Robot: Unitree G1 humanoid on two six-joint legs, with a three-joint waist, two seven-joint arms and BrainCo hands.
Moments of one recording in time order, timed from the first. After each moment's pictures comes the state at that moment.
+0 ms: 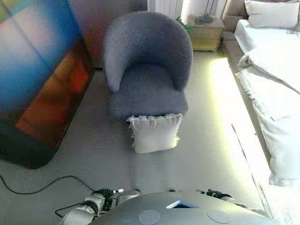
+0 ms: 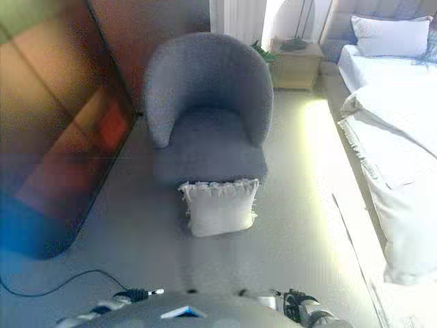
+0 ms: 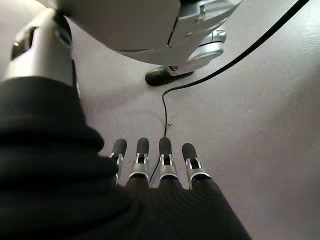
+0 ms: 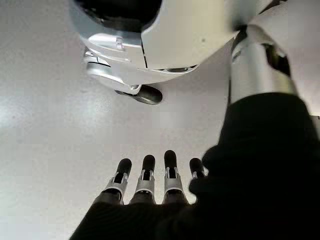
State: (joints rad) left arm 0.01 0.24 -0.26 1.28 -0.10 0.19 0.02; right arm 0.04 -0.25 0.21 1.29 0.20 0.13 0.04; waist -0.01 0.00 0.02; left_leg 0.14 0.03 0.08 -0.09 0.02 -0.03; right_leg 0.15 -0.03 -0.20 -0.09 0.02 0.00
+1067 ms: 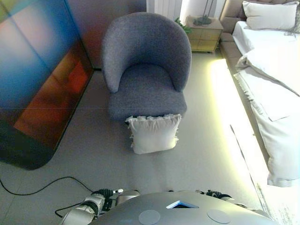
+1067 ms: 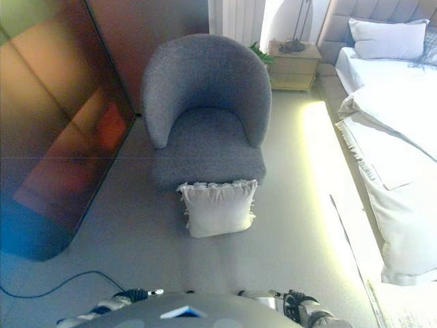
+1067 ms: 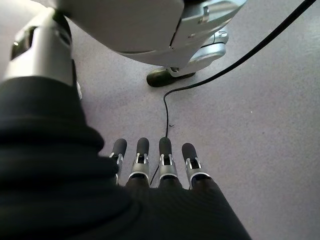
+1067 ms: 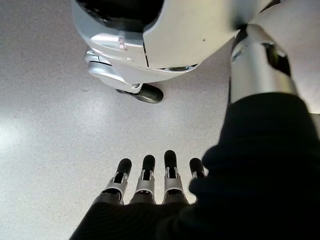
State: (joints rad) left arm 0.01 0.24 -0.25 1.28 -0.12 0.16 0.11; right arm 0.04 -0.24 0.21 1.30 0.20 0.14 0.04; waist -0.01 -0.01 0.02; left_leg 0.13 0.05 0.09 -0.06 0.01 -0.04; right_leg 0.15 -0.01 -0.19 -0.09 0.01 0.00
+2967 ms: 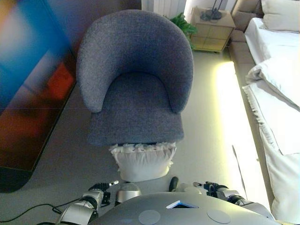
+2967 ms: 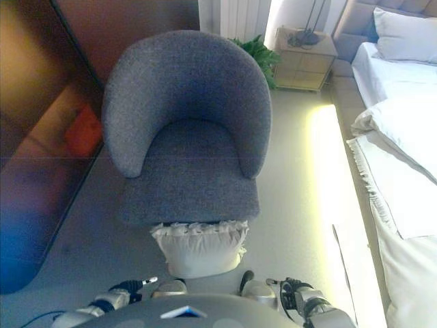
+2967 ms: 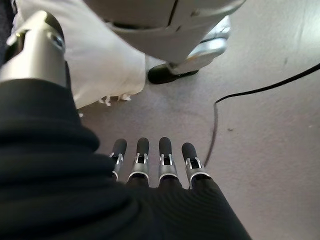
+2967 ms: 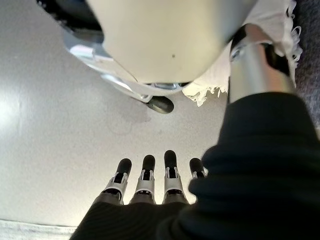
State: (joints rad) left arm -0.04 0.23 -0.21 1.29 -0.20 0.18 0.19; right arm -0.04 -0.26 0.23 1.27 0.18 0.19 0.03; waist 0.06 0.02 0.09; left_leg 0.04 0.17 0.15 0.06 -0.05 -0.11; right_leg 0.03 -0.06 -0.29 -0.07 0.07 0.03
